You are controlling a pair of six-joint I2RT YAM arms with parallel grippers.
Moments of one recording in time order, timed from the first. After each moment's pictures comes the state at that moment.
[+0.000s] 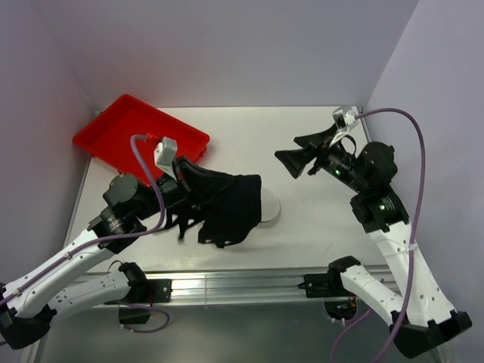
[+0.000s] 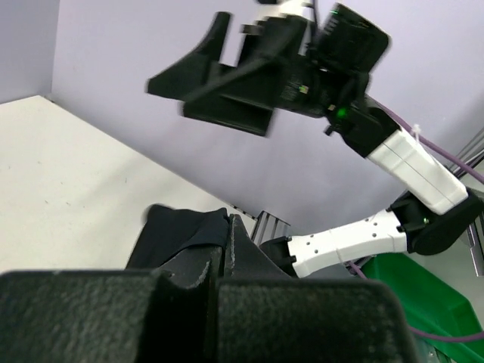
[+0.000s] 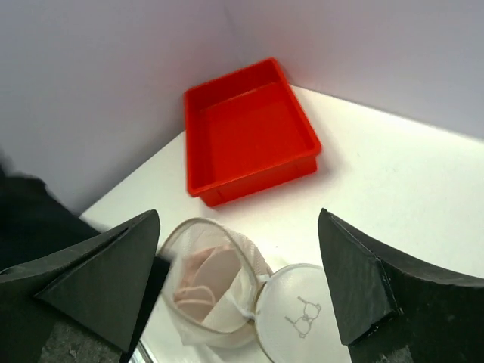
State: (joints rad) left arm -0.87 0.81 0.87 0.20 0.29 -0.54; right arm 0.31 0.86 1.04 -0.17 -0.44 0.36
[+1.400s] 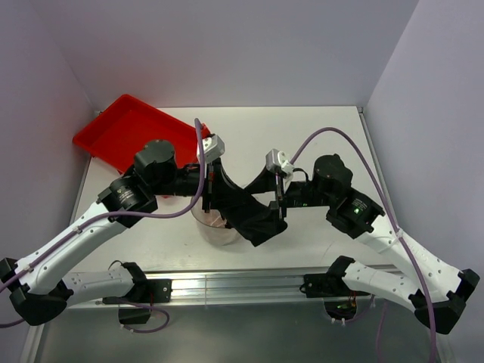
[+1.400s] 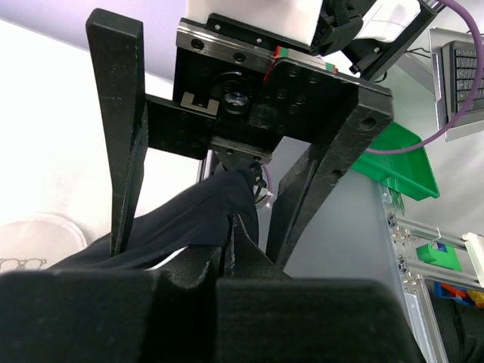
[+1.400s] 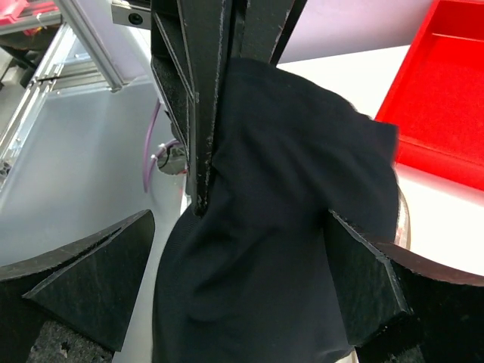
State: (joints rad) left arm -0.87 1.08 1.25 -0.29 0.68 -0.33; right arm 0.77 0.89 0.99 -0.23 -0.76 0.05
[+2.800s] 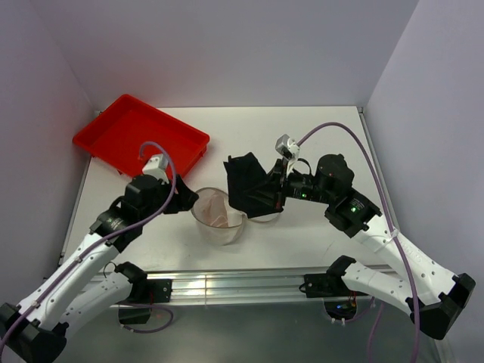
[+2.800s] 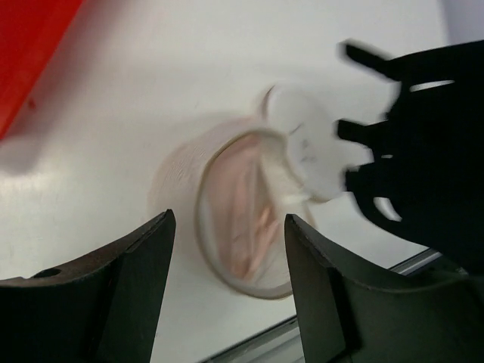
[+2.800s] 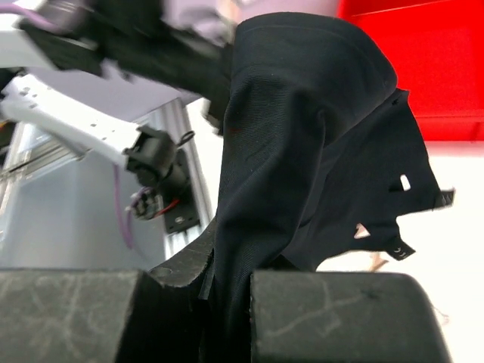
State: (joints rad) left arm -0.56 0.77 0.76 -0.44 -0.03 -0.60; right arm 0.68 0.88 0.91 -0.11 -0.59 0.27
